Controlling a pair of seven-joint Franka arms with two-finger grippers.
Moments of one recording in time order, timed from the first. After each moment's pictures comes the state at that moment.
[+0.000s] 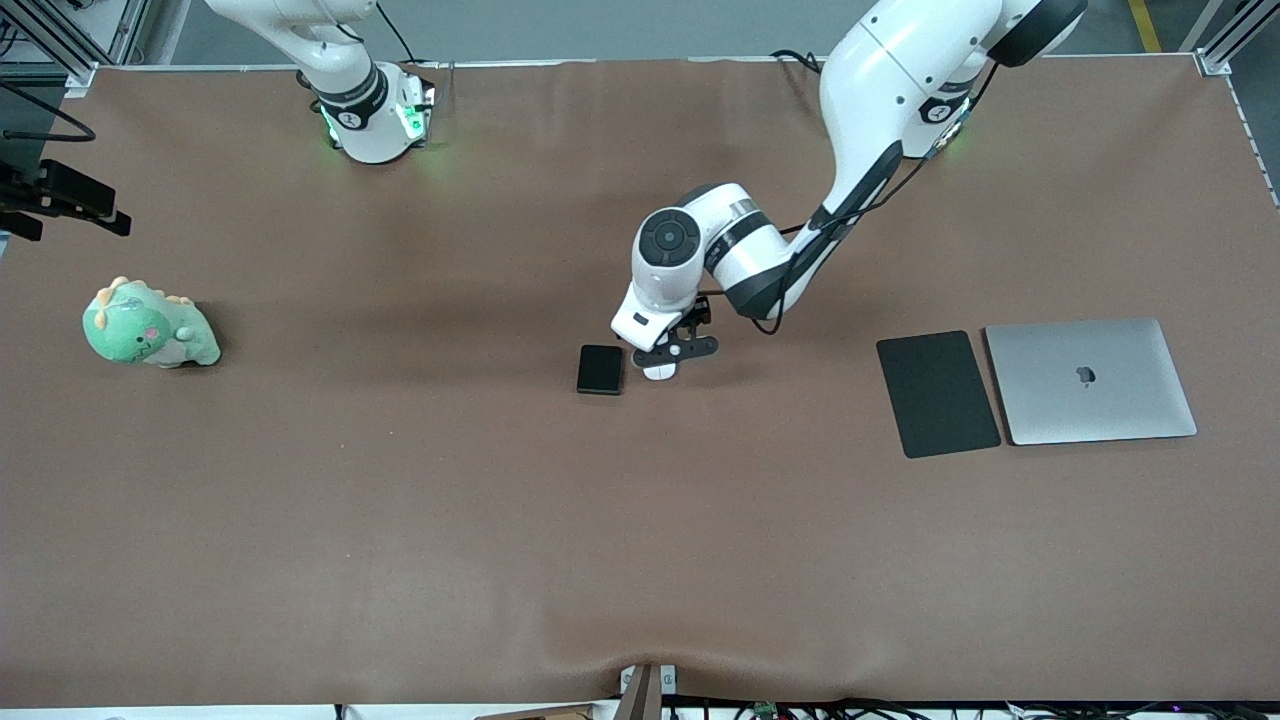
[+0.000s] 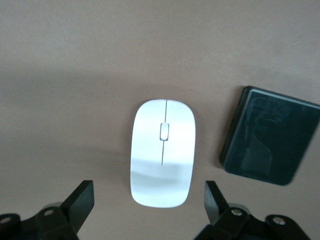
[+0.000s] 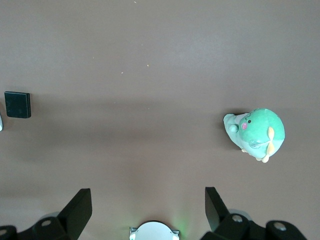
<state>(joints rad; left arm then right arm) -0.46 0.73 -0.45 -1.66 0.32 2.28 -1.20 -0.04 0.00 -0.05 -1.47 0.04 1.36 -0.11</state>
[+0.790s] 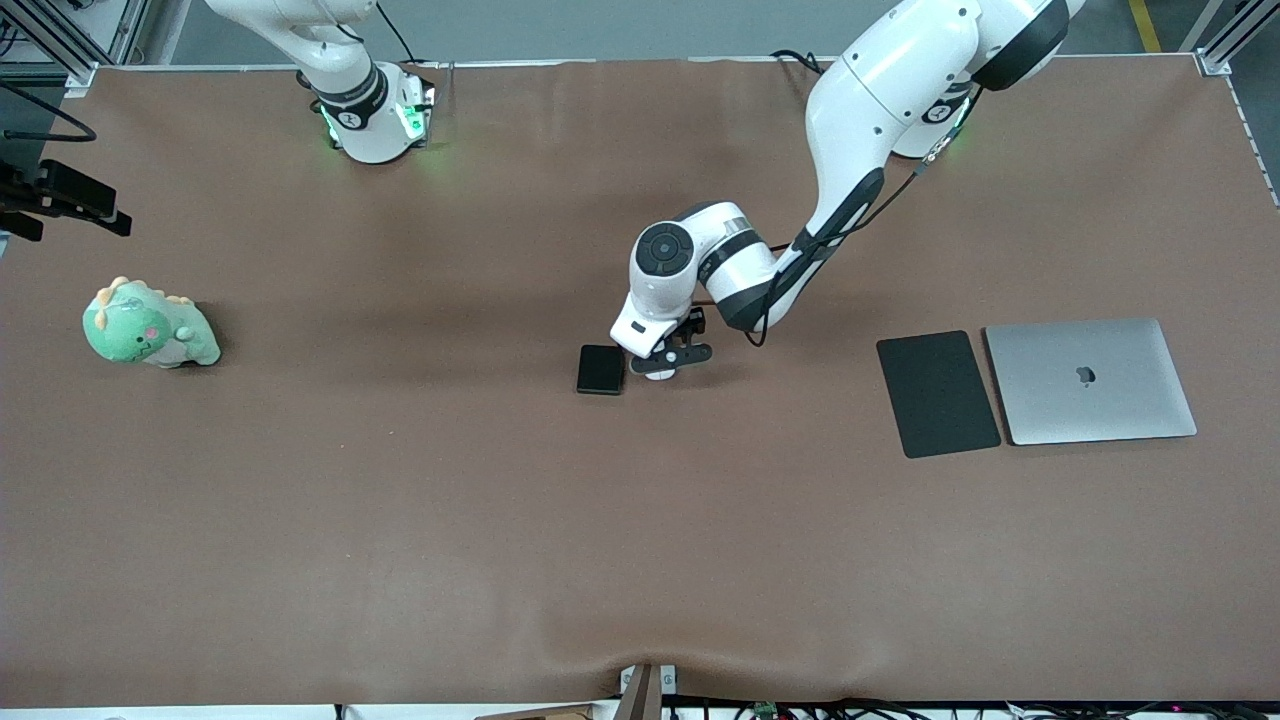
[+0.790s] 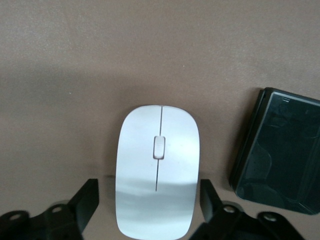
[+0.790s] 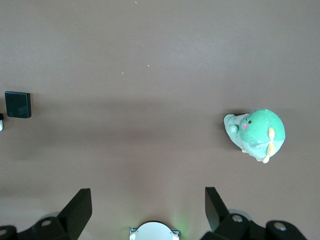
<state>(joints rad) -0.46 0.80 -0.44 -1.66 0.37 2.36 -1.22 -0.04 0.00 -0.05 -1.47 0.04 1.36 -0.11</state>
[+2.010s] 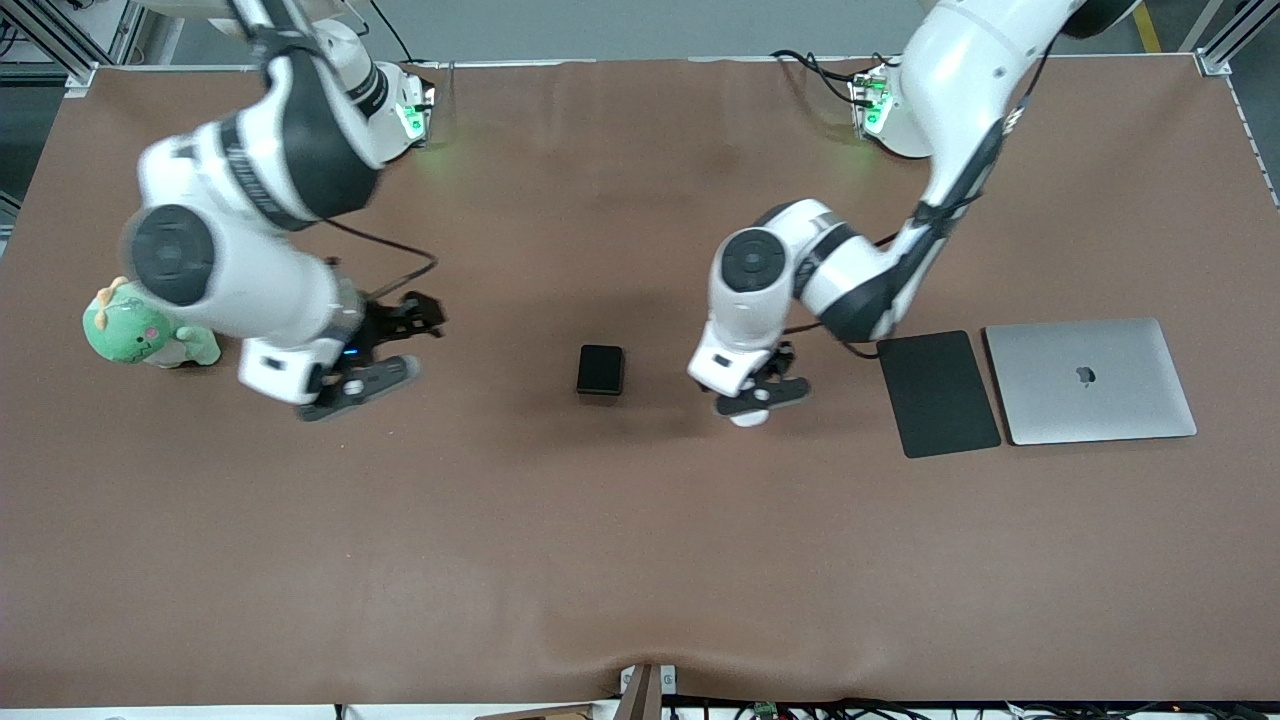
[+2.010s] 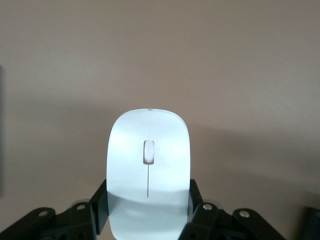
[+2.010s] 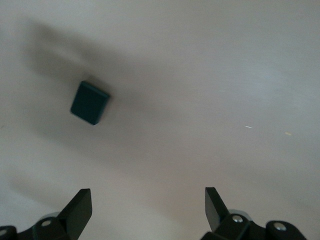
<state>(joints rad) -0.20 0.52 -0.44 -1.72 0.42 2.18 -0.99 0.43 0.36 -0.03 -1.49 0.15 1.69 -0.10</state>
